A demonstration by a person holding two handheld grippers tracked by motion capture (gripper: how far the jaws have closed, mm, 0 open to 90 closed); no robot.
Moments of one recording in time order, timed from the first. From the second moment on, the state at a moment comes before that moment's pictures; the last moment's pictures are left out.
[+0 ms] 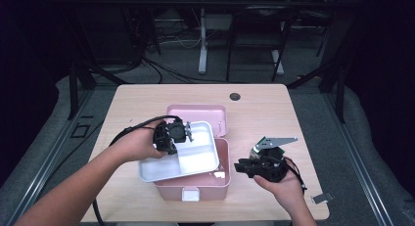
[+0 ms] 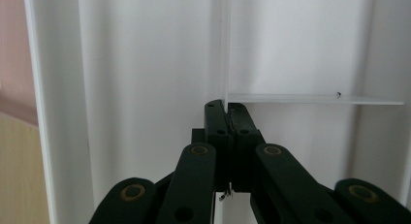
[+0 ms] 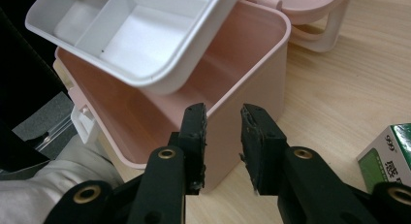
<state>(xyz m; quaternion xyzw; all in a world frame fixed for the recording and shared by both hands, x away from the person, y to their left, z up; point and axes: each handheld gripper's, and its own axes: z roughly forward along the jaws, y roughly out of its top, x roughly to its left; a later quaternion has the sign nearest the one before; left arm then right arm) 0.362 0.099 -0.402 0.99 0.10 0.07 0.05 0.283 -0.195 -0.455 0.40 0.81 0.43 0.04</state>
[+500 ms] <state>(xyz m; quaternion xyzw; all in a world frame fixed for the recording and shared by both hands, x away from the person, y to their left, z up) 0.381 0.176 -0.392 0.96 0.27 0.05 0.09 0.285 -0.194 -0.459 0.41 0.81 0.42 0.03</state>
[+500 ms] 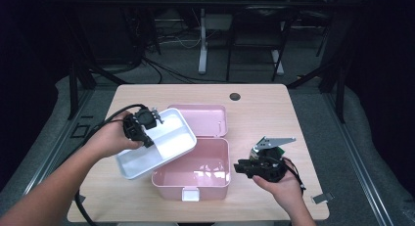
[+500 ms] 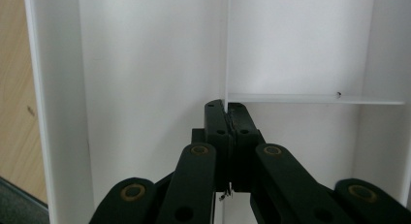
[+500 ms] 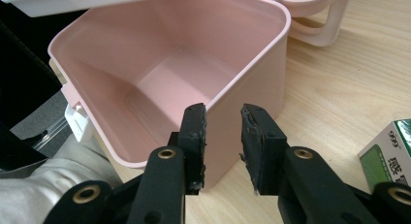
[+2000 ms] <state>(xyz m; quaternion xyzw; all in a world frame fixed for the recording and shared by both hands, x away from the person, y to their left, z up) 0.389 0.276 -0.481 0.89 0.45 0.02 0.07 0.287 -0.195 -0.462 0.42 0.81 0.42 0.03</state>
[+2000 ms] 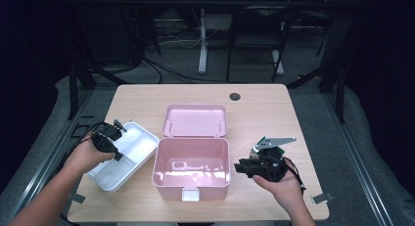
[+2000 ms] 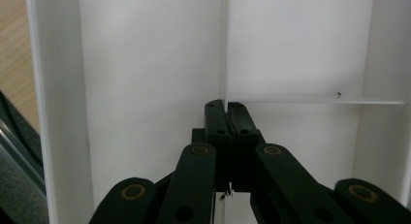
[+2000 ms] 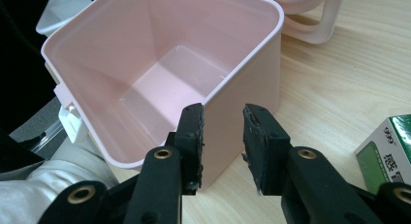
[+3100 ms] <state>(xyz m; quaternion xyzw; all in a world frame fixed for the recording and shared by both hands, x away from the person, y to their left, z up) 0.393 0.284 -0.538 0.87 0.48 0.02 0.08 0.288 -0.198 -0.460 0.42 0.81 0.41 0.04</state>
